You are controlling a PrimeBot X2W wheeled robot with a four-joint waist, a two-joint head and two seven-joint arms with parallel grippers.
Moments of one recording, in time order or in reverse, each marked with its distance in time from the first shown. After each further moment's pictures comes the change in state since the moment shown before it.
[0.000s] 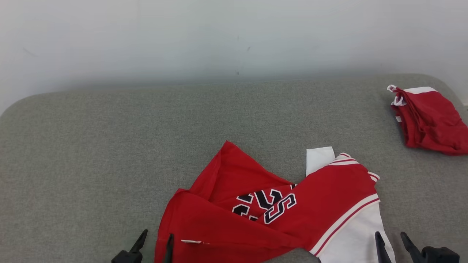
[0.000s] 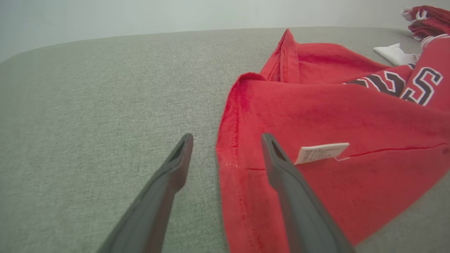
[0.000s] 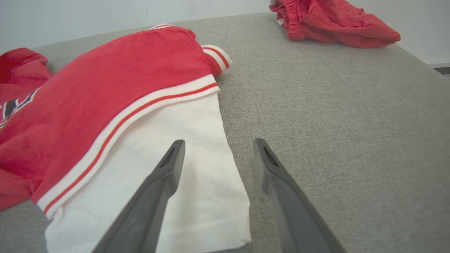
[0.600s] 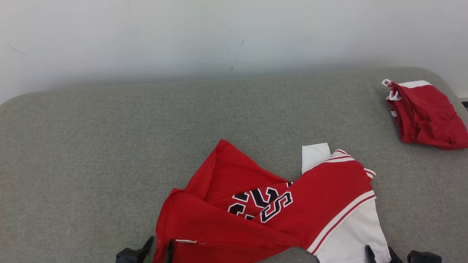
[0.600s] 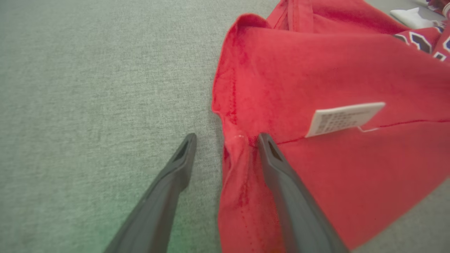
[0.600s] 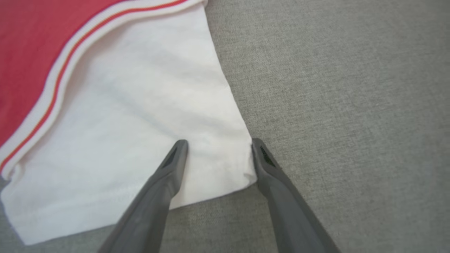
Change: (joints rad) left arm -0.114 0.027 -0.108 0.231 -0.126 -0.004 0.000; right arm -0.079 0.019 0.080 0.237 0.068 0.000 0.026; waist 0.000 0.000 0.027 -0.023
